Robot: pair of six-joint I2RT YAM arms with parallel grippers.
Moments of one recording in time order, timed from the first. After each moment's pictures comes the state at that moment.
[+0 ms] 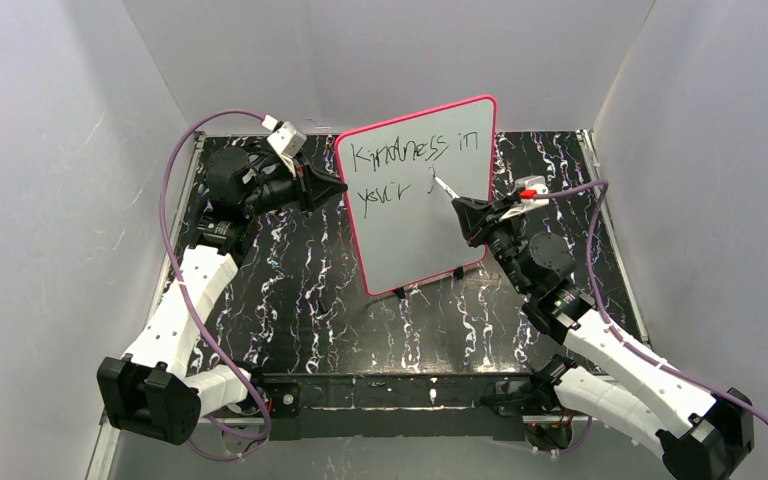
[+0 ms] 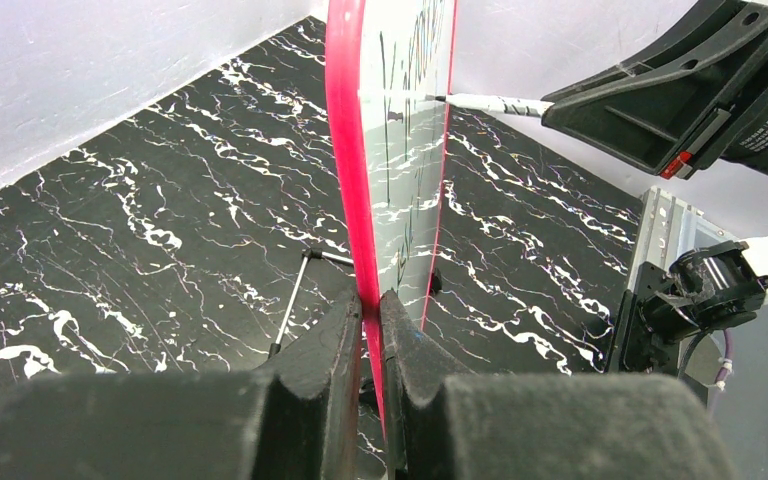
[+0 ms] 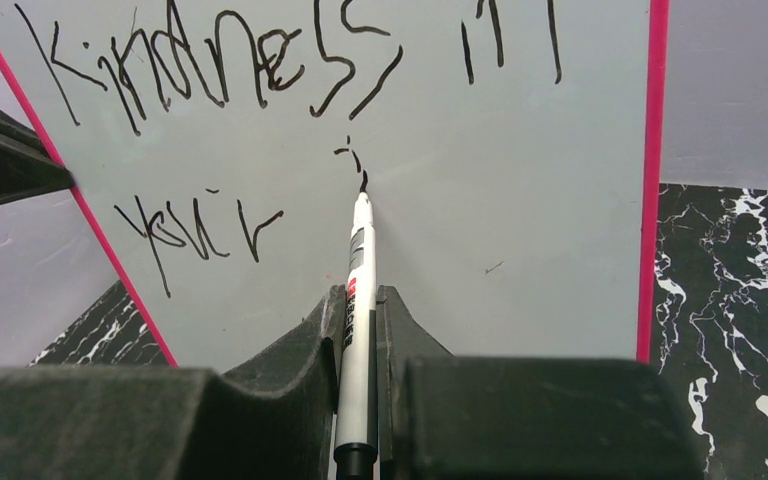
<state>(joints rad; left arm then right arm) -0.24 1.16 1.09 -0.04 0.82 -0.13 0.70 0.81 0.62 0.35 0.21 0.26</state>
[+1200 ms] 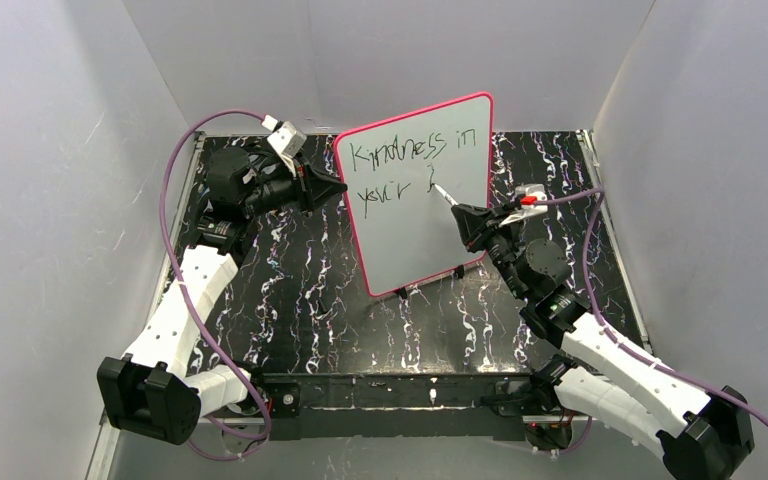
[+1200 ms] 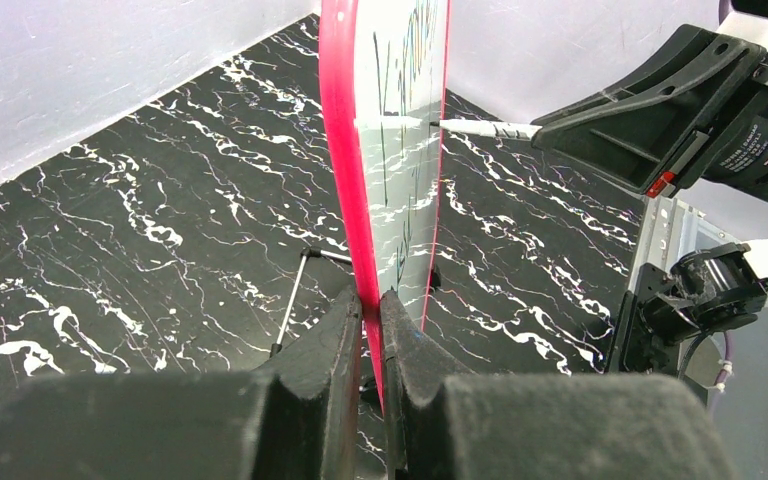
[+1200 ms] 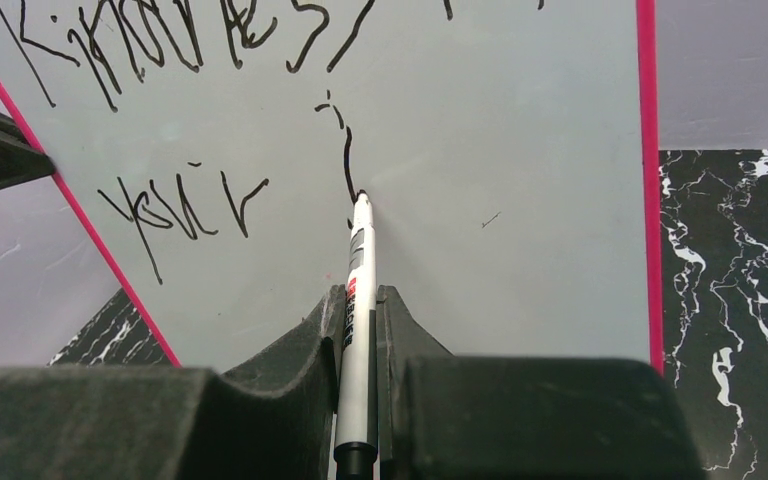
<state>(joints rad) -0.24 1.16 1.09 -0.05 0.81 -0.13 0.70 0.80 0.54 0.40 0.22 0.33</state>
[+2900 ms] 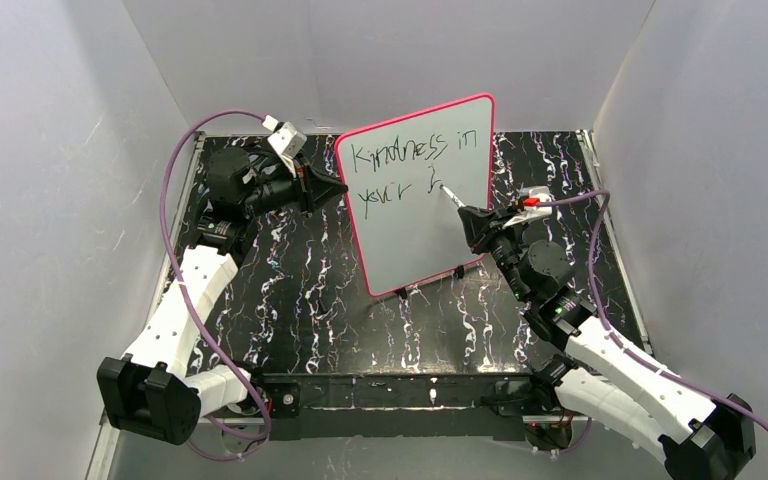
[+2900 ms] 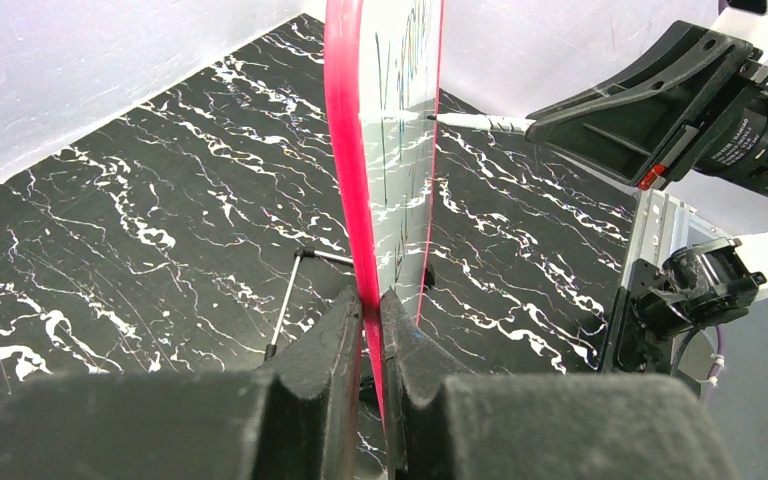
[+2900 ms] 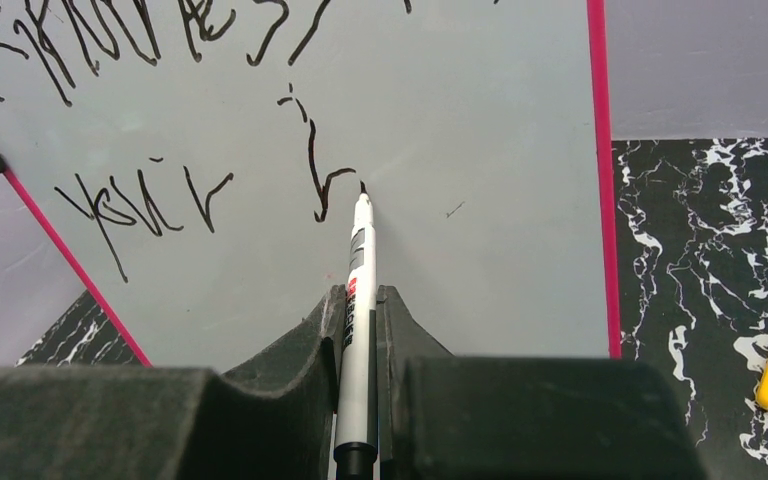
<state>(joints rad) -0.24 1.16 1.09 -0.05 0.82 -0.13 0.70 0.77 0.55 0.33 0.27 0.30</state>
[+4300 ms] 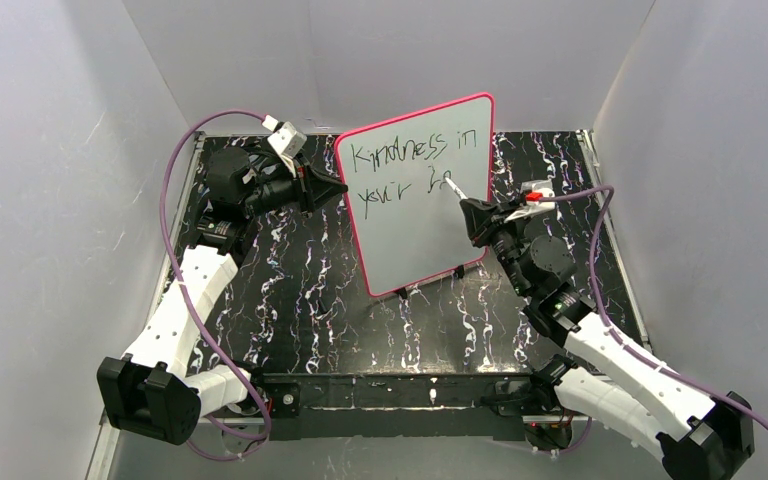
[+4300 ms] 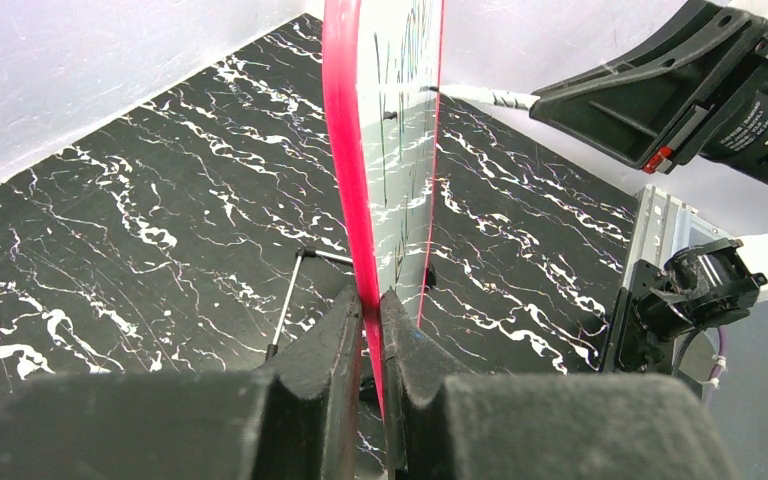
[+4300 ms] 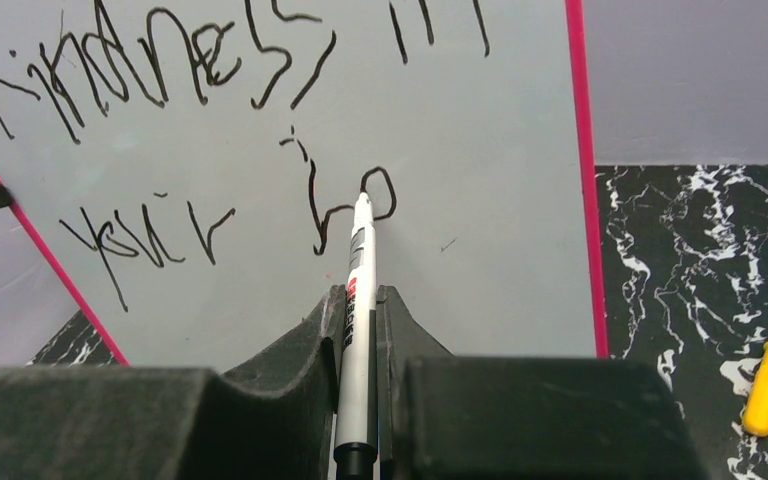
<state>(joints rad) -0.24 1.16 1.09 -0.05 0.82 -0.13 0.69 0.80 0.59 0.36 0.28 0.27</state>
